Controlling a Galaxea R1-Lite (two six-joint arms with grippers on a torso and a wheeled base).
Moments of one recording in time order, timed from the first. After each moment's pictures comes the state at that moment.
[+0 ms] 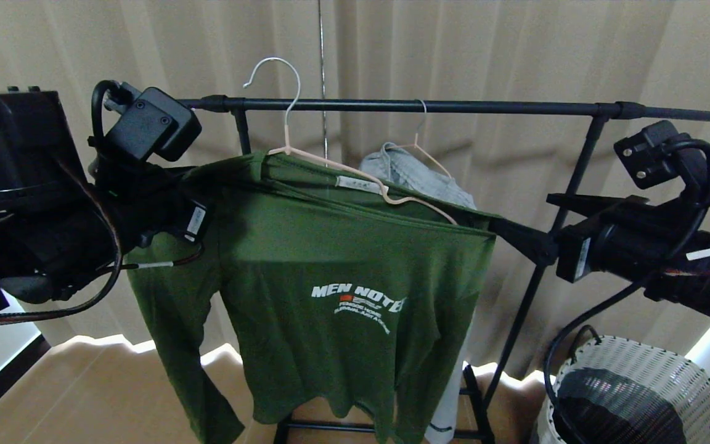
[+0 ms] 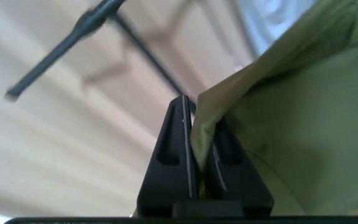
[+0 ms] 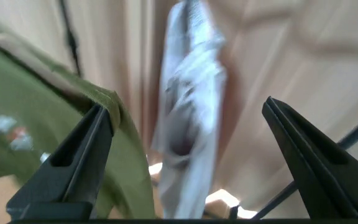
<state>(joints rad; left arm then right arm) -0.39 1.50 -0.90 -0.51 0.27 0.54 0.44 1.43 -0.72 -0.57 0.01 -0.06</state>
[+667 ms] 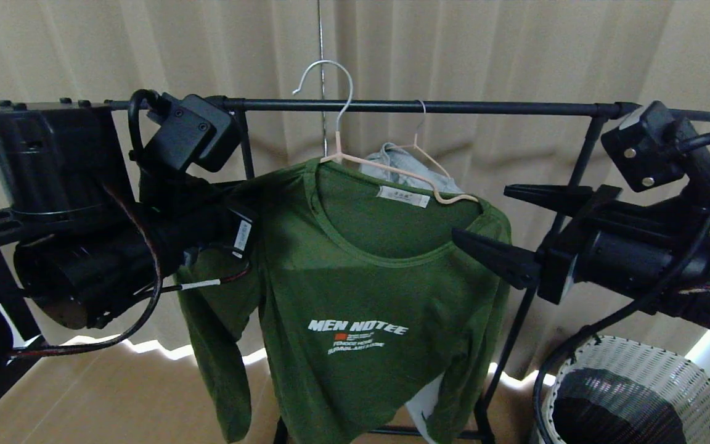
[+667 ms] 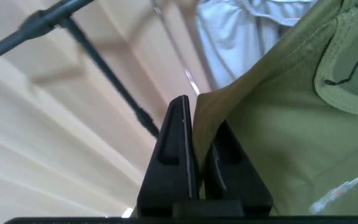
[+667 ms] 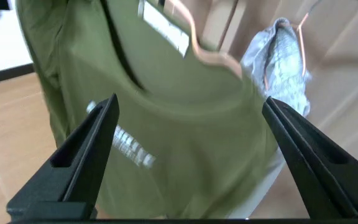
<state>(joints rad) -0.56 1.52 -0.88 -0.53 0.27 0.41 0.62 1.43 -0.79 -0.55 0.05 -0.14</state>
